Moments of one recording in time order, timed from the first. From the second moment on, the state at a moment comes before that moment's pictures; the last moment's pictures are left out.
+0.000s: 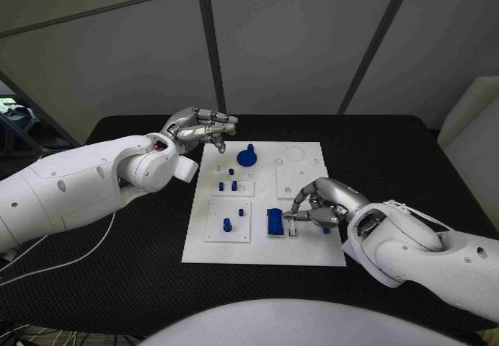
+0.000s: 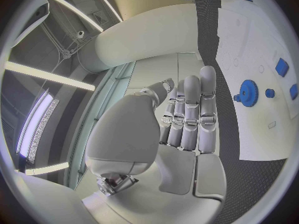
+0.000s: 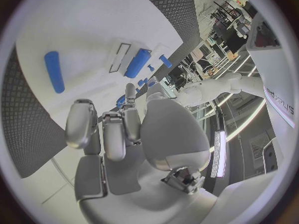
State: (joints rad) left arm 1.11 -0.84 0.06 1.41 -0.19 -0.14 0.24; left_hand 1.39 -0.14 0.45 0.01 0.15 0.99 0.18 0.16 0.07 1.08 0.10 0.36 0.18 1.18 0.01 0.96 0.47 0.19 1.22 0.11 0.58 0.78; right arm 0.91 -0.97 0.03 1.91 -1.44 -0.48 -0.44; right_hand 1.31 0.03 -0.22 0.21 0.26 0.98 0.08 0.38 0.44 1.42 0.00 1.27 1.37 1.47 -0.07 1.54 1.31 0.08 1.38 0.05 1.36 1.24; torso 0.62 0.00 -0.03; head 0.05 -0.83
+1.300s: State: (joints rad) left arm 1.11 -0.84 0.06 1.41 -0.19 -0.14 0.24; left_hand 1.39 -0.14 0.45 0.01 0.15 0.99 0.18 0.16 0.07 1.09 0.10 0.36 0.18 1.18 0.01 0.96 0.47 0.19 1.22 0.11 0.58 0.78; right arm 0.88 -1.06 0.04 1.86 -1.58 -0.33 -0.53; right_hand 1.35 0.04 -0.23 0.21 0.28 1.01 0.08 0.29 0.40 1.41 0.01 1.24 1.37 1.47 -0.06 1.53 1.31 0.08 1.37 0.06 1.35 1.23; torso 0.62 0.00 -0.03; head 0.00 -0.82
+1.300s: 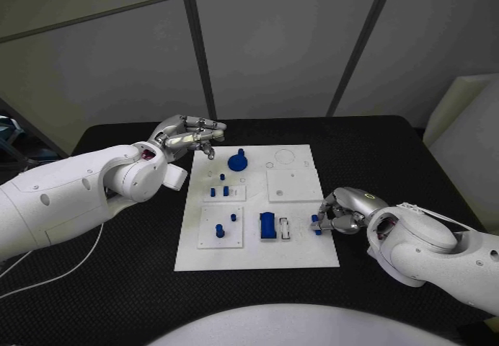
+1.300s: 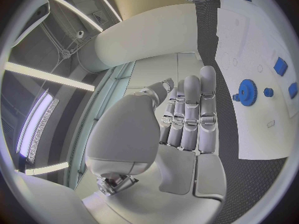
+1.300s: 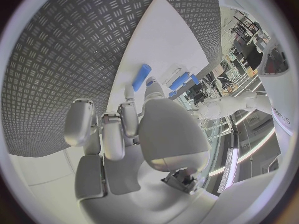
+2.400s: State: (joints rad) left arm 1.11 -0.85 0.06 1.41 -0.19 -0.14 0.24; left_hand 1.39 -0.14 0.45 0.01 0.15 0.99 0.18 0.16 0.07 1.08 0.10 0.36 0.18 1.18 0.01 0.96 0.47 0.19 1.22 0.11 0.58 0.78; right arm 0.86 -1.01 0.05 1.89 -1.74 -0.26 -0.58; right_hand 1.47 0.01 -0.04 0.09 0.35 1.06 0.08 0.25 0.38 1.41 0.00 1.27 1.43 1.47 -0.07 1.54 1.31 0.08 1.38 0.05 1.35 1.25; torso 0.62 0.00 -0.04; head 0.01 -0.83
